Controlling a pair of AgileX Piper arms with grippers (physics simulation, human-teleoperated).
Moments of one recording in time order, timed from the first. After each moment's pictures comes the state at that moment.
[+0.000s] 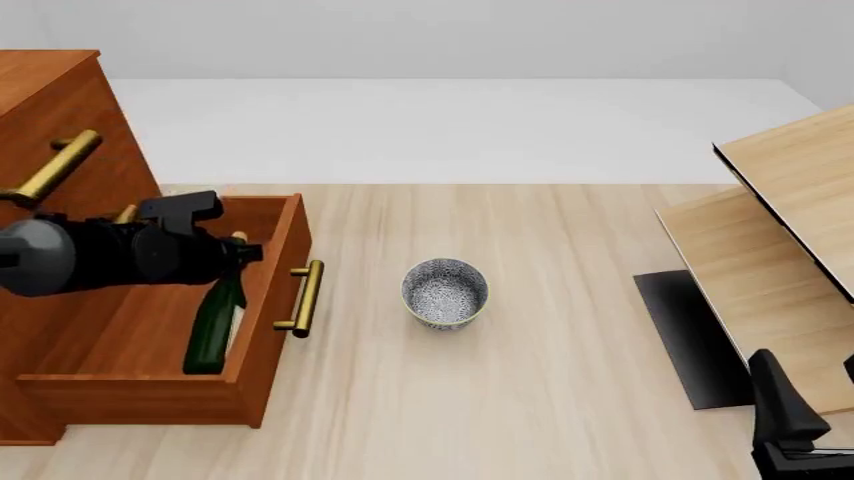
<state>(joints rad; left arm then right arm) -0.05 1.74 -0.92 0.08 -0.08 -0.03 0.00 0.00 0.02 -0.02</state>
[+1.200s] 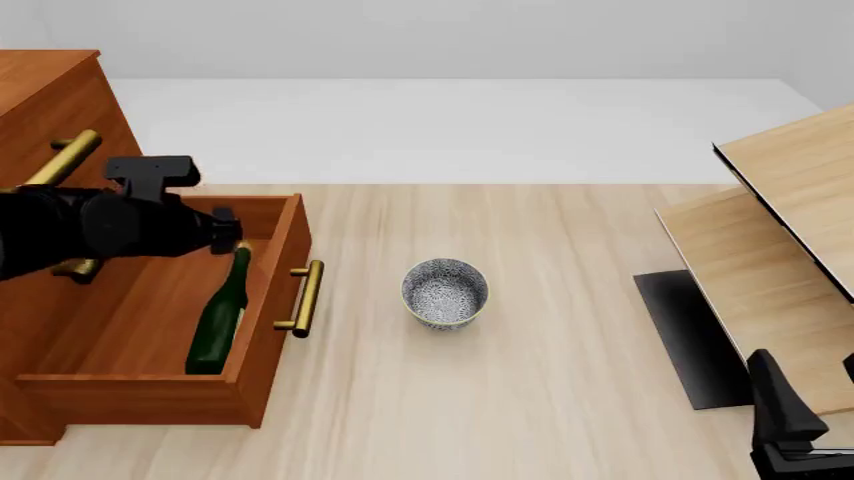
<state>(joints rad) -0.04 1.56 -0.95 0.23 -0.05 -0.02 0.00 0.00 0.02 -0.04</state>
